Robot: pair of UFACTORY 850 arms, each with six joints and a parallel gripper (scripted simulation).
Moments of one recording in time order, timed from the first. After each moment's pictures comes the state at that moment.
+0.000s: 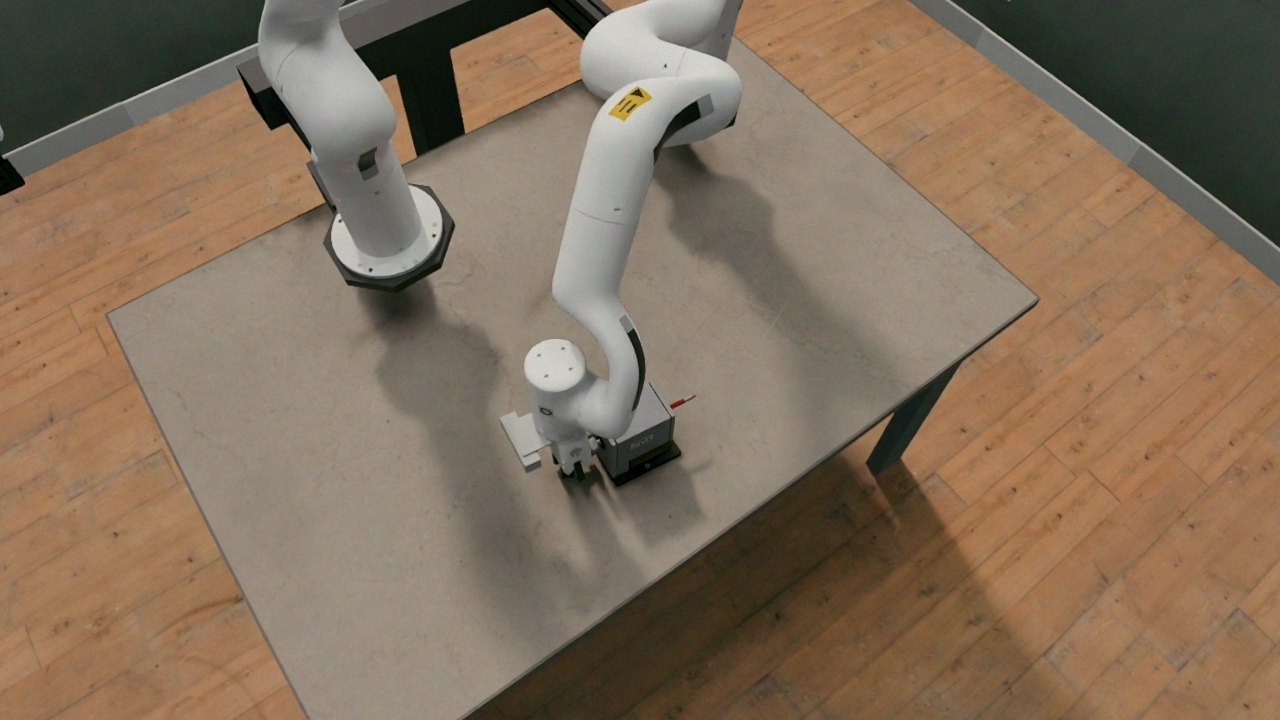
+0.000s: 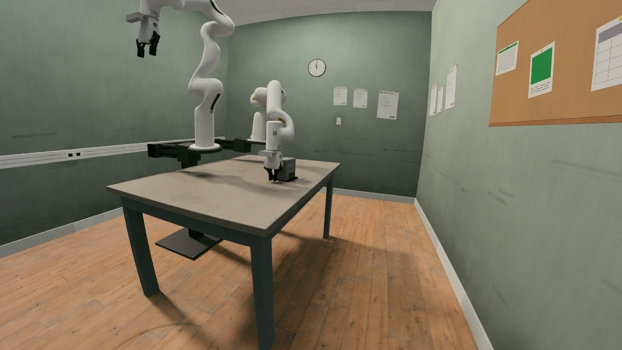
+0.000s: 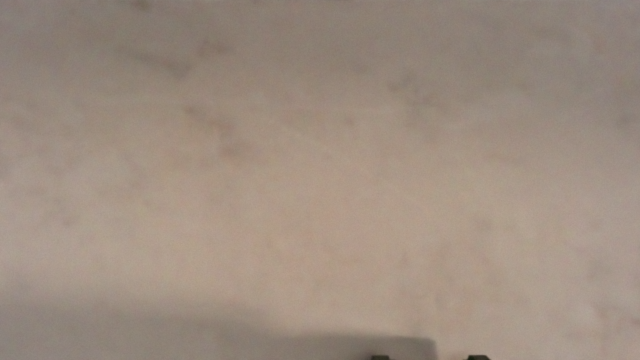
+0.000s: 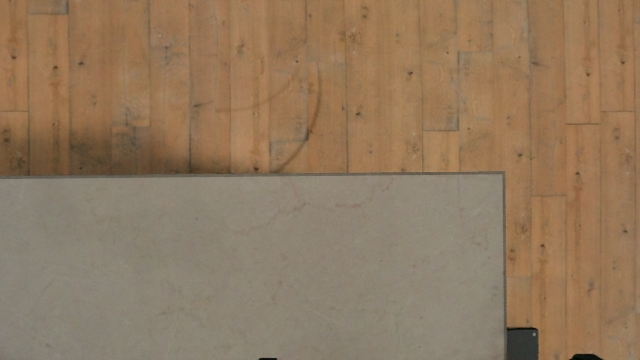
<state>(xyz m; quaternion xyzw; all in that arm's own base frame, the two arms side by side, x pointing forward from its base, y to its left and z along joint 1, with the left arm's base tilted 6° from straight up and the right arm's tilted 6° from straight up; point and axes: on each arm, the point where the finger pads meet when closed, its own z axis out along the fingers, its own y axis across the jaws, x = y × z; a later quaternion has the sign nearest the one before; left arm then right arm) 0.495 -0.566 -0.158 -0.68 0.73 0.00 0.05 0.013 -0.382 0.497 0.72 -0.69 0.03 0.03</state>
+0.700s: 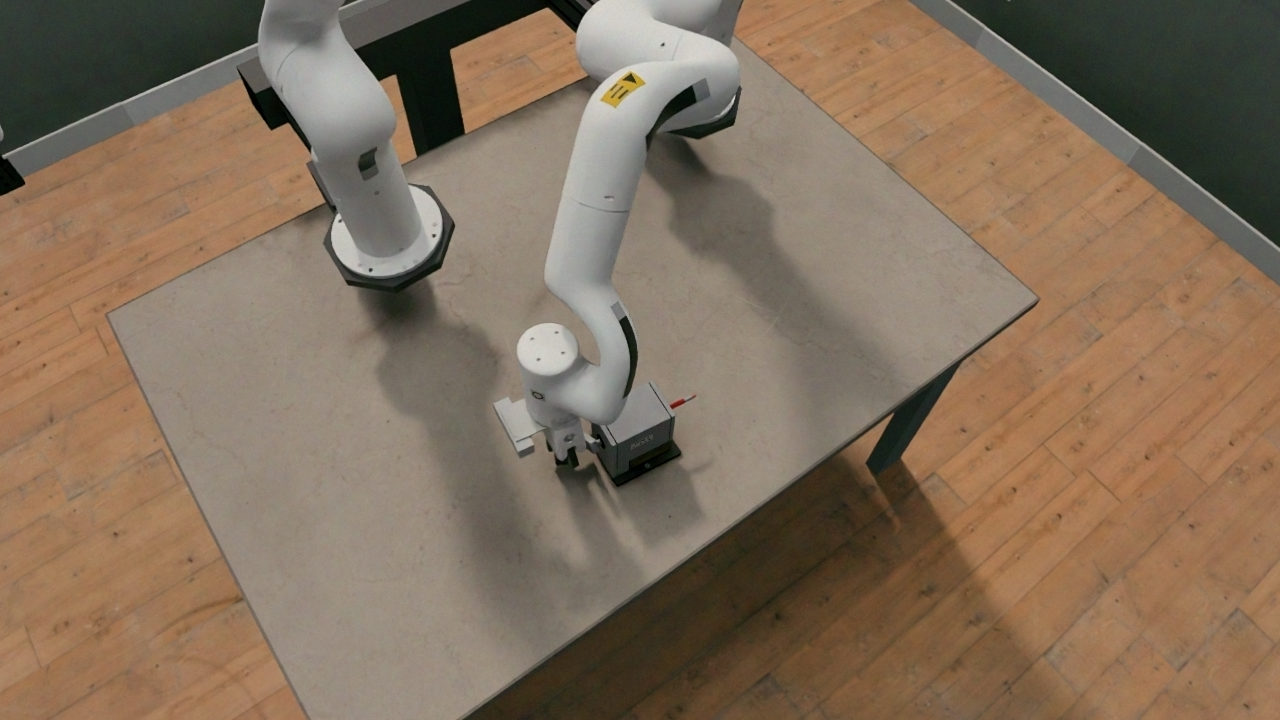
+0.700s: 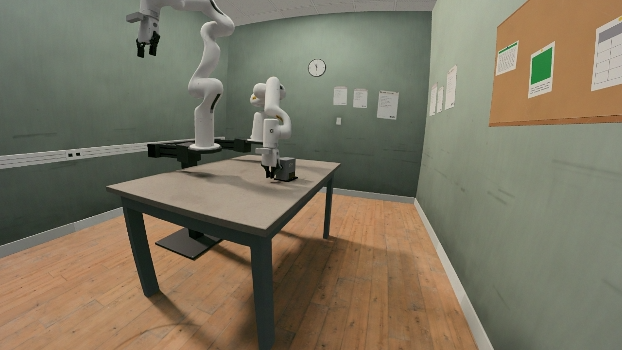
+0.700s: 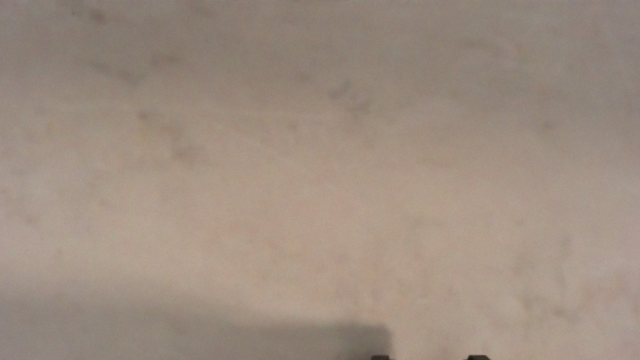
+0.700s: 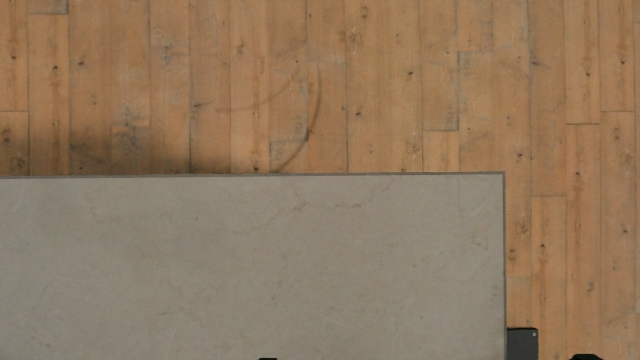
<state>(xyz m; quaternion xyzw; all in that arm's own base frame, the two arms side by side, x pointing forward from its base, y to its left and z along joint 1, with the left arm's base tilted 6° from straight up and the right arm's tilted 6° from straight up) 0.474 -0.565 -0.147 -0.68 0.73 0.00 0.05 0.013 -0.382 0.497 0.72 -0.69 0.03 0.03</state>
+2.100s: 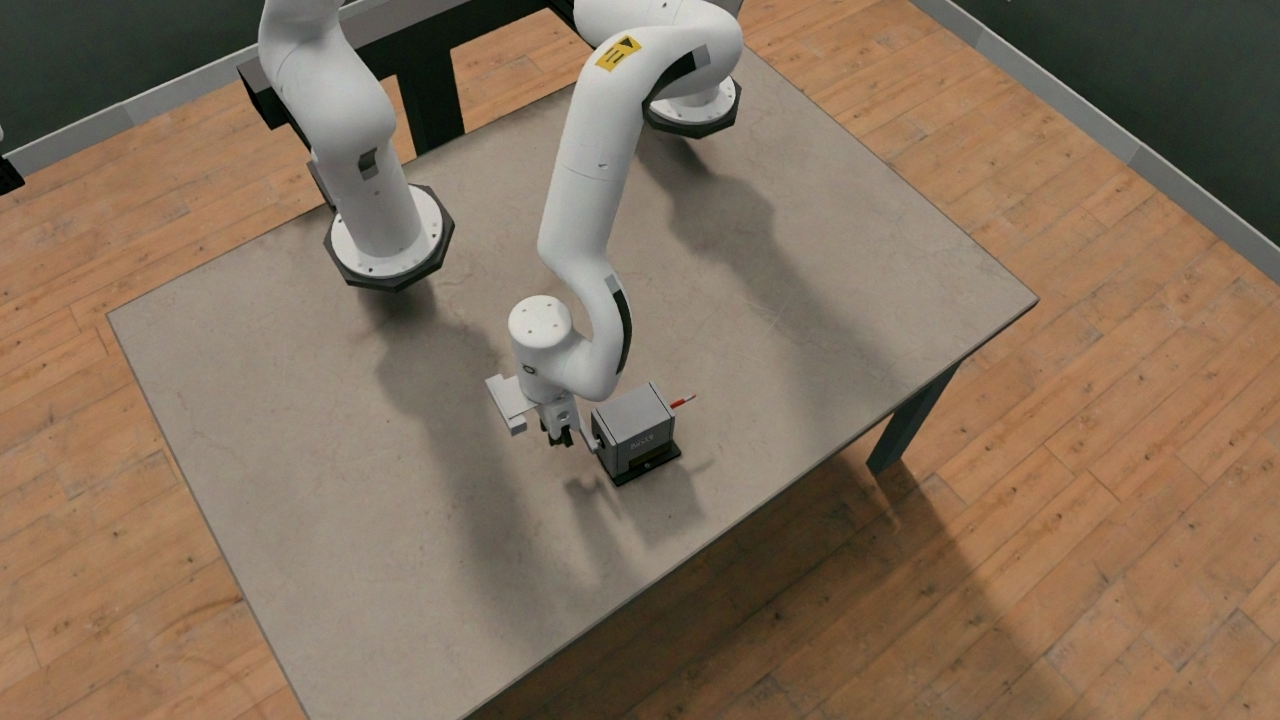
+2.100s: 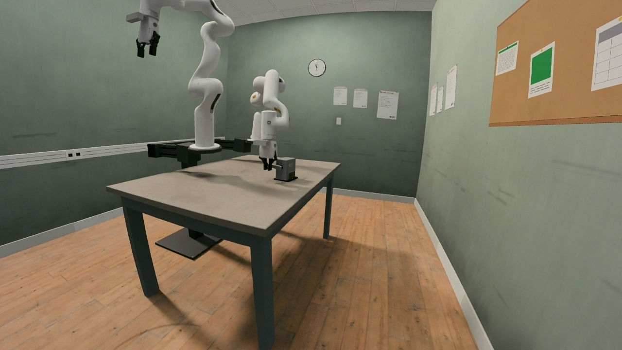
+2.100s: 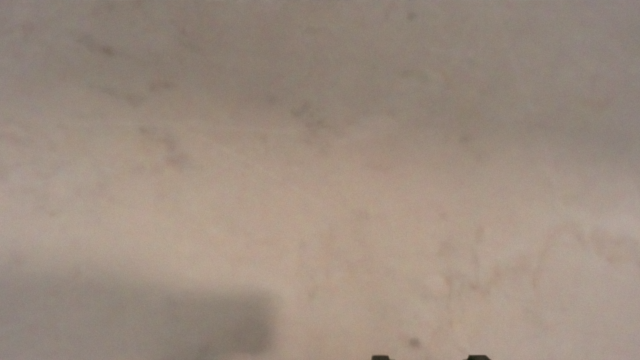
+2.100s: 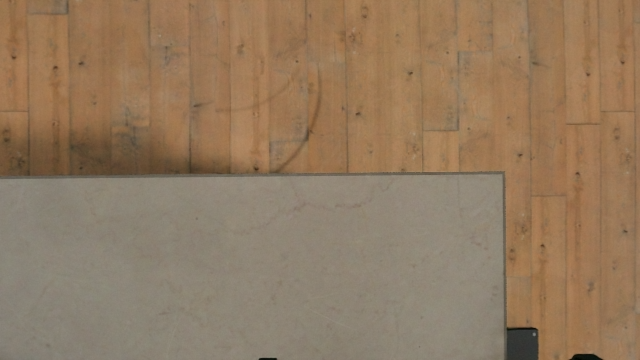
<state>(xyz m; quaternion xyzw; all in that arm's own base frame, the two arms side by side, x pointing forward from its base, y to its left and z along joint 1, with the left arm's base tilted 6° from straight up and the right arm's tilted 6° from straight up) 0.454 -0.567 -0.104 -0.68 0.73 0.00 0.05 0.013 -0.382 0.497 0.72 -0.69 0.03 0.03</state>
